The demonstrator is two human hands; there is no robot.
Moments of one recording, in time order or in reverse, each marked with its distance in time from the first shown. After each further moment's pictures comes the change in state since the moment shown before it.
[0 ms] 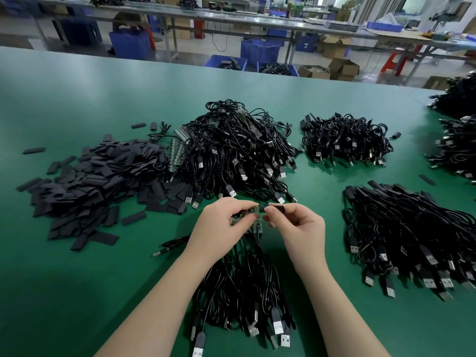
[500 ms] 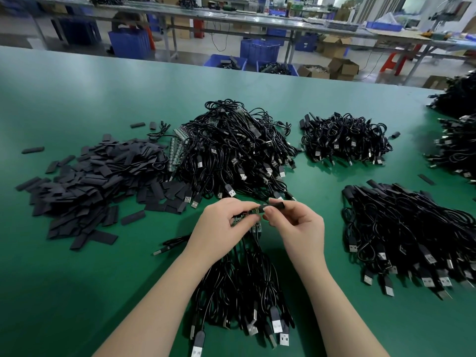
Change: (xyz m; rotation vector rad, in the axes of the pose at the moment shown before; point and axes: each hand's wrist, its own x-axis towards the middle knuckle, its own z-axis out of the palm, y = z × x) left_hand 0.000 0.003 -0.001 -0.016 -0.031 0.040; right_hand 0.000 0.002 -0.001 -0.051 0.006 -0.037
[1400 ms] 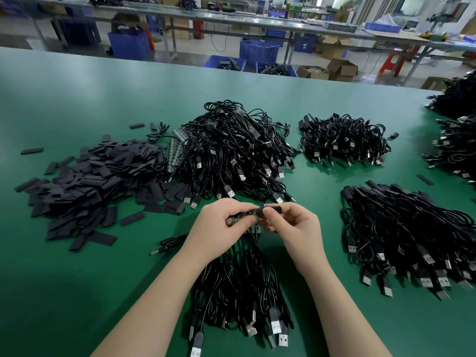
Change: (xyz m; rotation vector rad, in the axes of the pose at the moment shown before) left_hand 0.000 -0.001 -0.004 -0.045 -0.027 0.001; right_hand 0.004 0.000 -0.005 0.001 -0.132 0.083
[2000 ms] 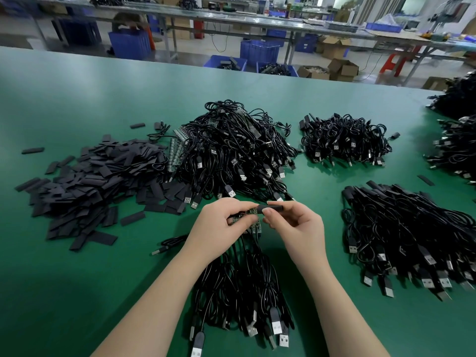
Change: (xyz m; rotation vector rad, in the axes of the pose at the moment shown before) left_hand 0.001 0.000 0.001 -0.016 0.020 -0.013; right_hand -0.003 -0.002 0.002 -0.058 0.071 -0.087
